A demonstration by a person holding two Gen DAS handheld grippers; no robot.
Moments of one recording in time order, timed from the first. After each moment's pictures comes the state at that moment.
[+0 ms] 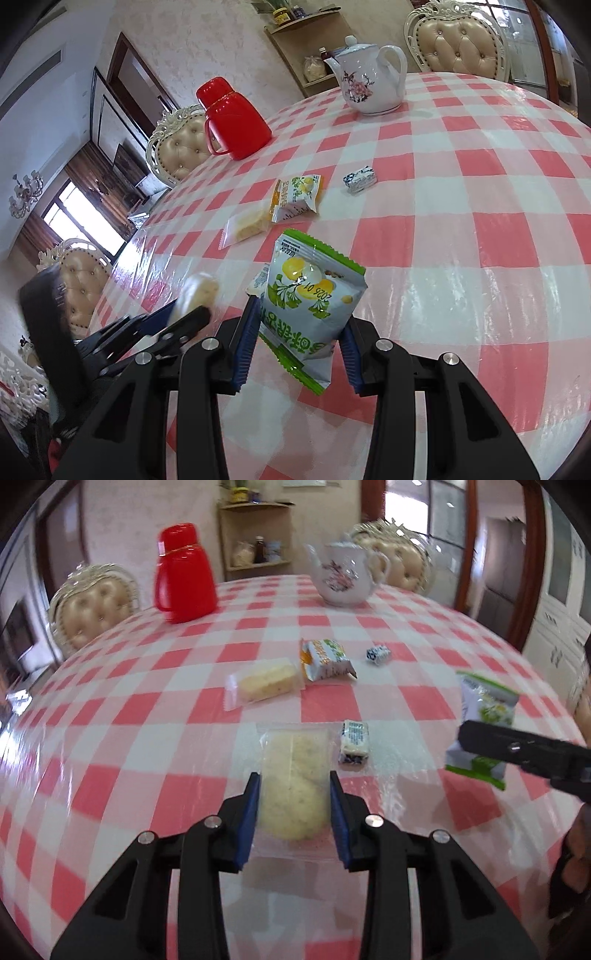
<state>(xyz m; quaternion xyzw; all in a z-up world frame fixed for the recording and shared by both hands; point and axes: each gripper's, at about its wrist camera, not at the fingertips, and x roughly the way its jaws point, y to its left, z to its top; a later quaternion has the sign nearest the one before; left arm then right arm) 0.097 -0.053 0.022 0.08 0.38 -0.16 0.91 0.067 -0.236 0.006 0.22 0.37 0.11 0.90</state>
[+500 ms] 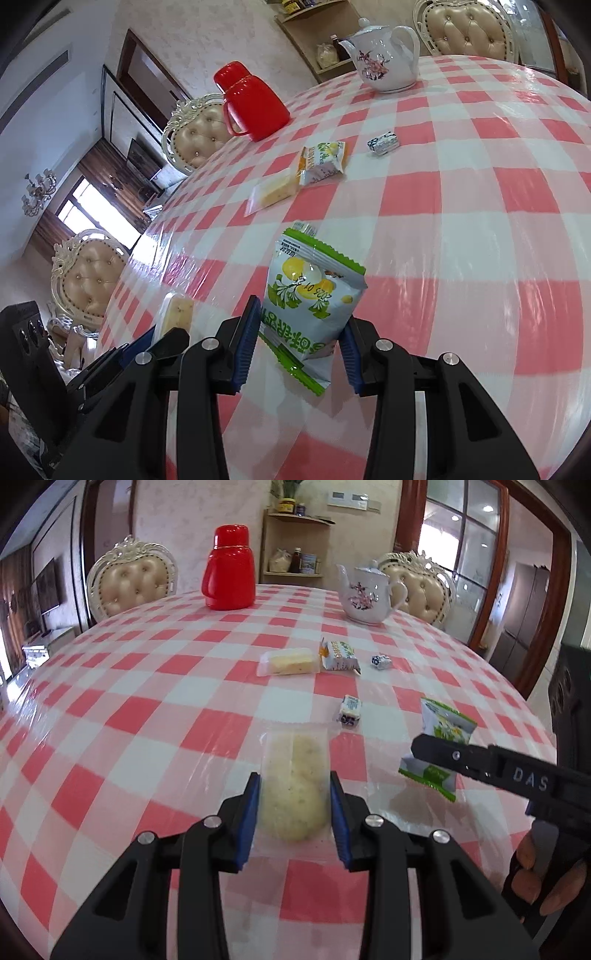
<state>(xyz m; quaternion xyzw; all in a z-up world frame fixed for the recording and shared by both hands) 0.022 -0.022 0.031 0.00 0.37 -0.12 0.92 0.035 -0.214 -0.006 0.23 0.37 0.15 0.89</state>
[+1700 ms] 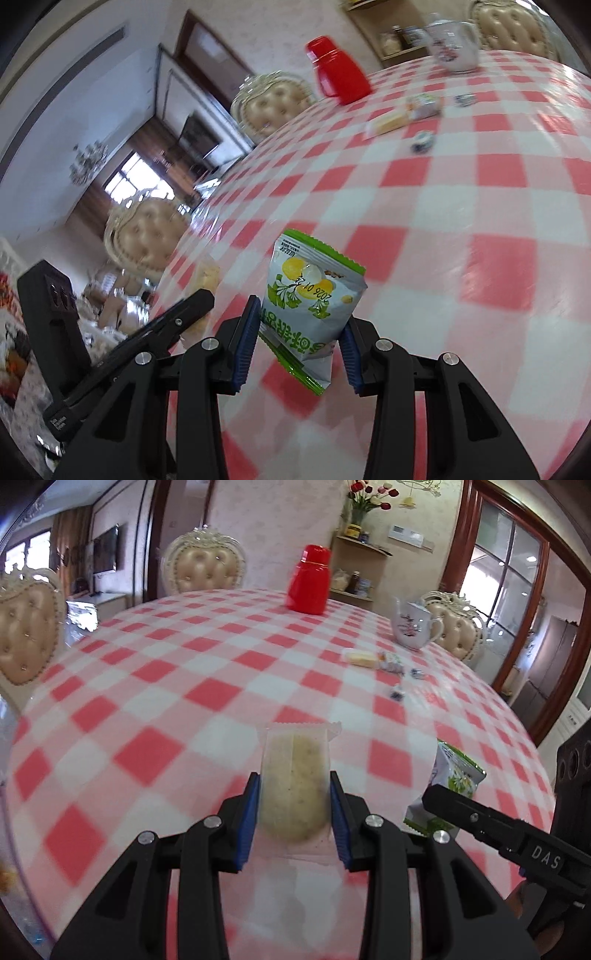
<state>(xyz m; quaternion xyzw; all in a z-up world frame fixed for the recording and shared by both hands) -0.121 0.089 0.049 -0.07 0.35 -0.04 0.93 -0.104 -0.102 0.004 0.21 0.37 0.27 0.87</state>
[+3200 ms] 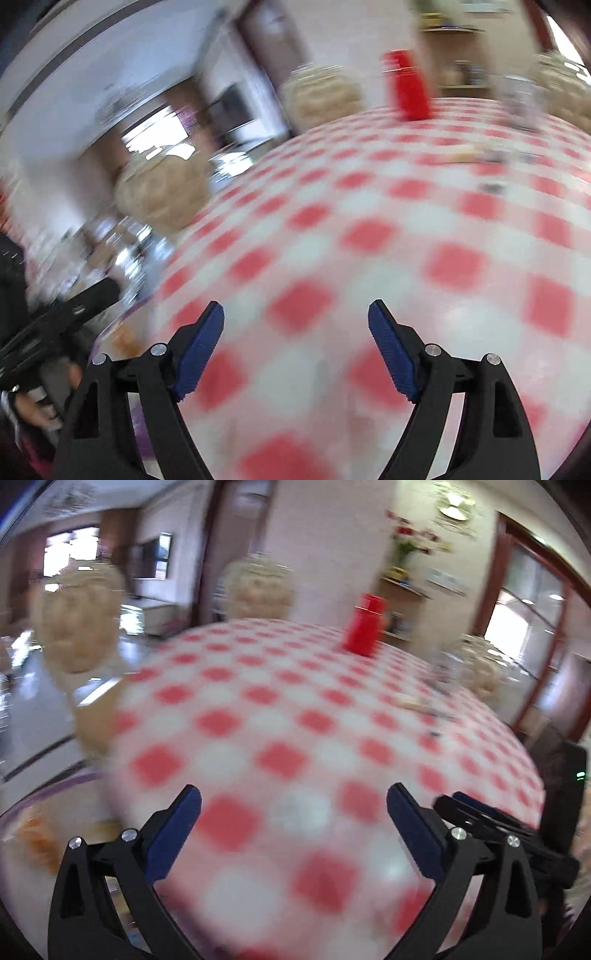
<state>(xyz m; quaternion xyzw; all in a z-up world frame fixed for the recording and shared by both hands) -0.195 0.181 0.101 -0.12 0.31 0.01 0.94 -0.114 -0.076 0.032 0.12 0.33 0.24 0.90</state>
